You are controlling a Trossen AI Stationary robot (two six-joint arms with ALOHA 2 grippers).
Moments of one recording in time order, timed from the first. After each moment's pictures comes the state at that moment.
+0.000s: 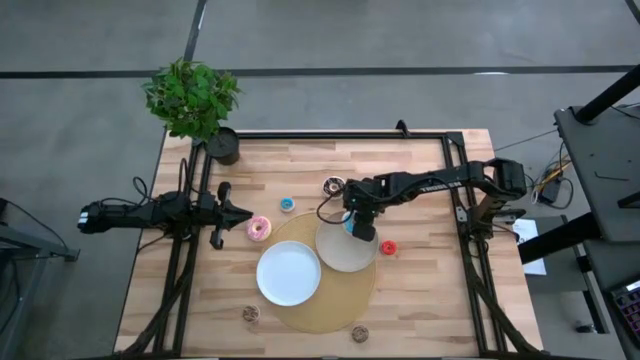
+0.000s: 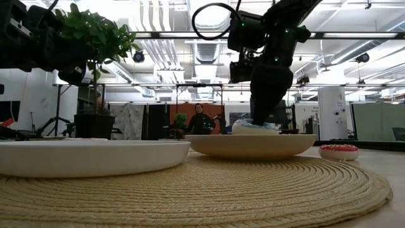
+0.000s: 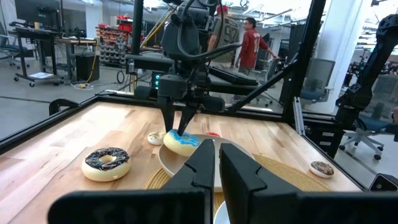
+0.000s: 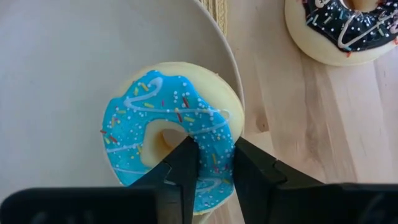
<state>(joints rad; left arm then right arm) -0.03 0.00 0.01 0.02 -0.03 -0.13 -0.11 1.72 1.10 -0.60 0.00 0.15</state>
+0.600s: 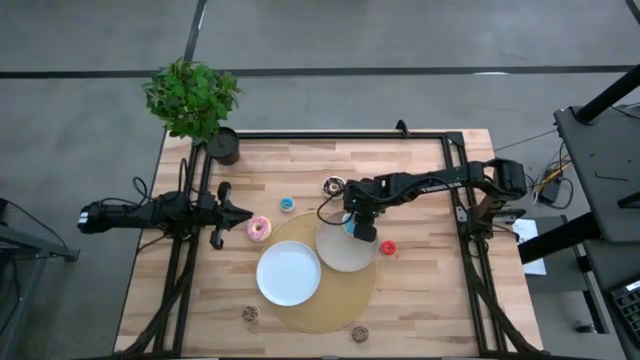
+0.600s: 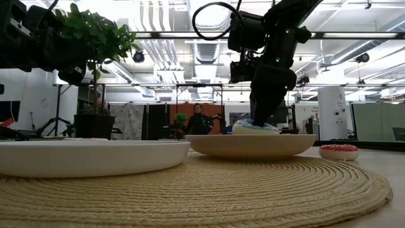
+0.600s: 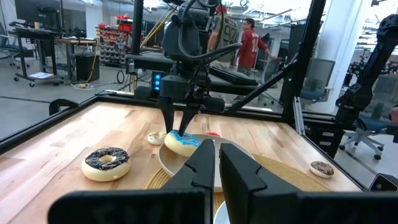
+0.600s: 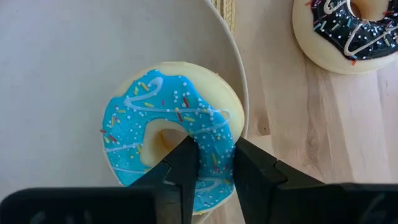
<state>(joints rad) -0.03 0.00 0.01 0.02 -0.03 -0.13 -0.10 1.72 1.09 -0.59 0.00 0.09</state>
